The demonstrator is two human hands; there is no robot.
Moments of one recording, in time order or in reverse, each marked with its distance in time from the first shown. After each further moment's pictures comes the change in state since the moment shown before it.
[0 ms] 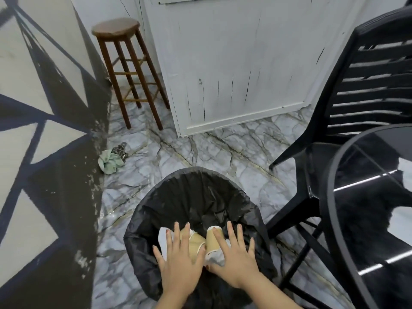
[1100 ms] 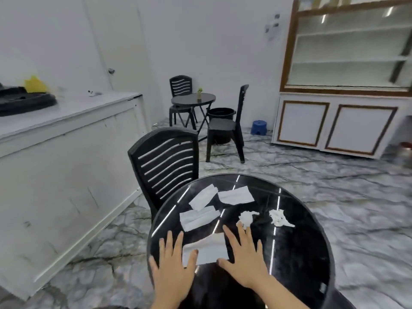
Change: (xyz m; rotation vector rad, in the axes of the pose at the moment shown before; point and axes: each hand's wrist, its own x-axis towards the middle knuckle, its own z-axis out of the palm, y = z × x) left_hand -0.123 0.337 -0.099 -0.001 -0.127 0.871; right_hand -0.303 0.159 -0.189 0.316 0.733 0.658
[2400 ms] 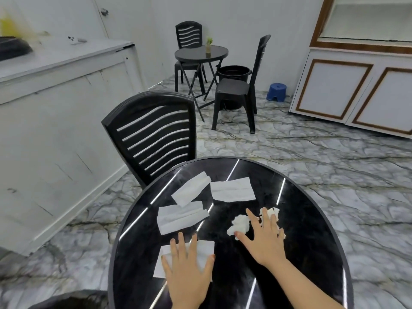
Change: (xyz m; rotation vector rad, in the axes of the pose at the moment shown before) left_hand 0.073 0.048 0.142 0.253 -0.062 -0.109; right_hand 0.137 0.131 0.002 0.004 -0.030 0.204
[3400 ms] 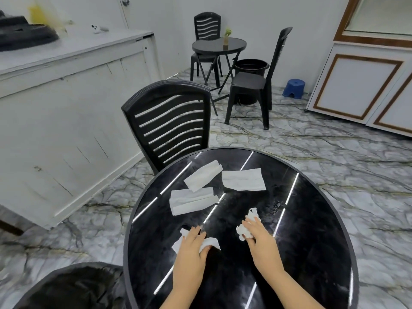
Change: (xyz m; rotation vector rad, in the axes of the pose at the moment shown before) left_hand -0.019 -0.016 -0.016 -0.446 0.022 0.120; right_hand -0.043 -0.008 0.028 0.496 0.065 -0.194
